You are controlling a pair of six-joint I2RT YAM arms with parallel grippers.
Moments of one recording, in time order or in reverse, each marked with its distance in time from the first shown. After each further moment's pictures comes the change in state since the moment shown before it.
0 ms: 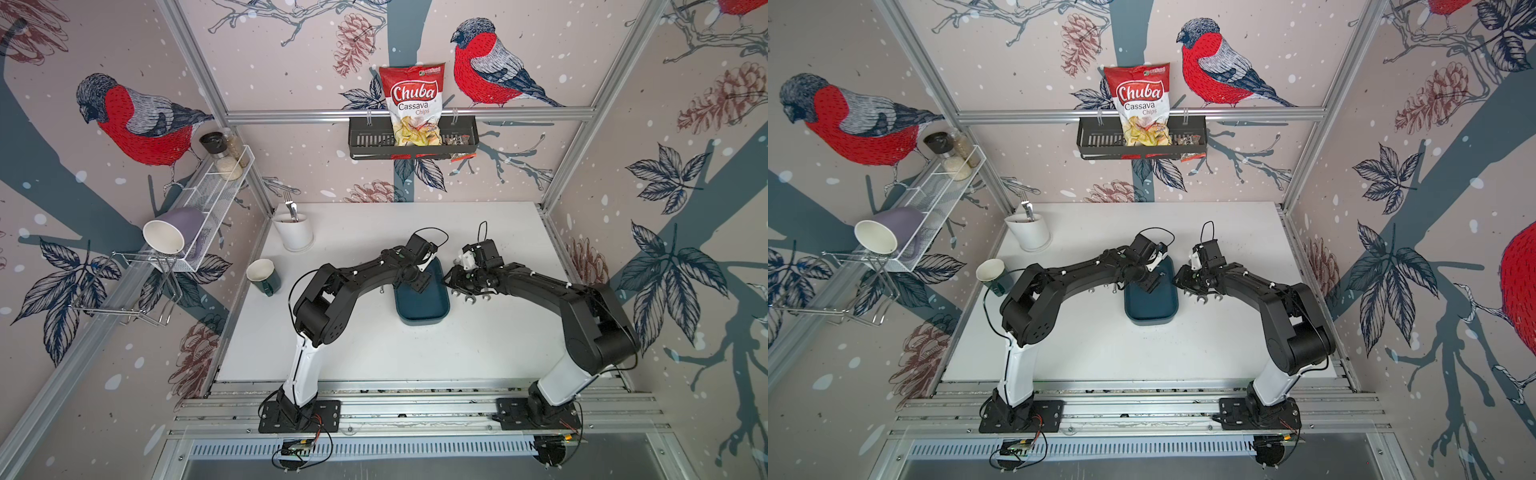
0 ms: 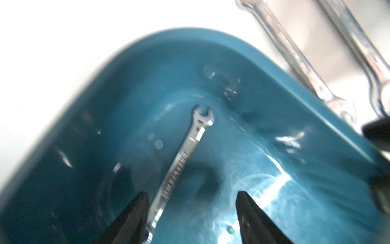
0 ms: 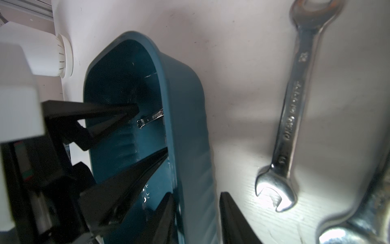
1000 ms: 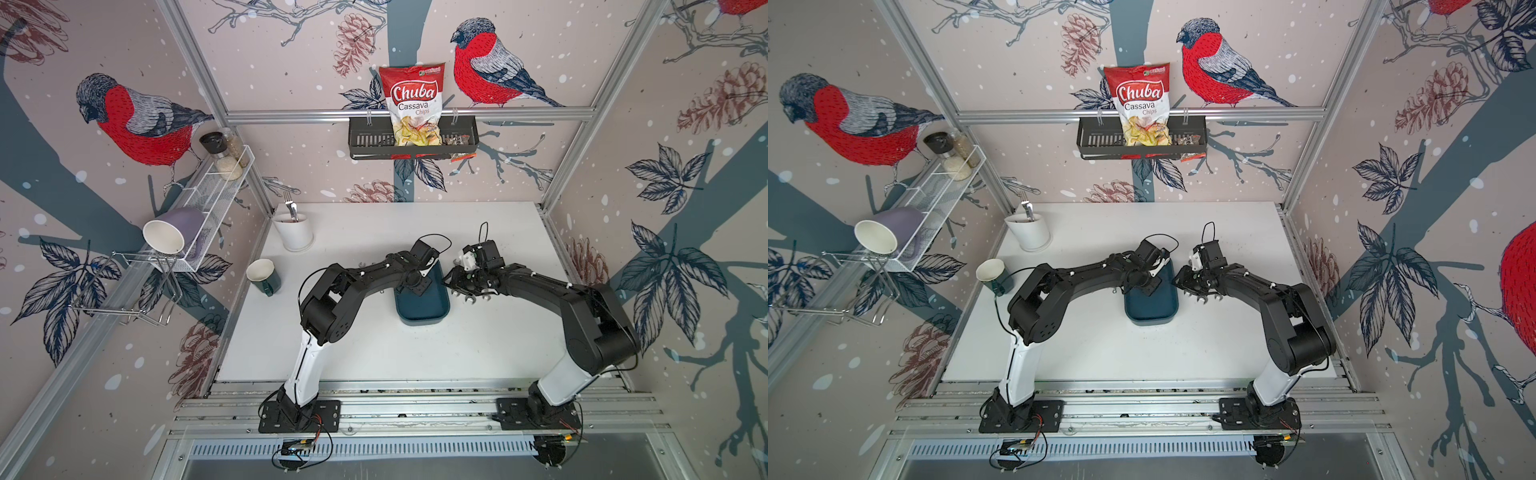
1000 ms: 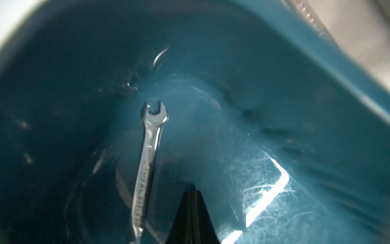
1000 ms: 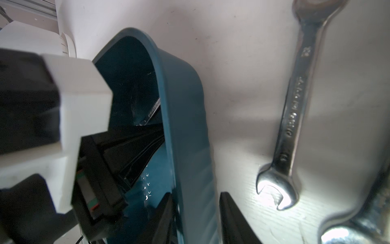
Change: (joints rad) left arm -0.041 0.034 -0.014 0.003 -0.034 -0.039; right arm -0.008 -0.004 -0.012 0.009 -0.022 0.001
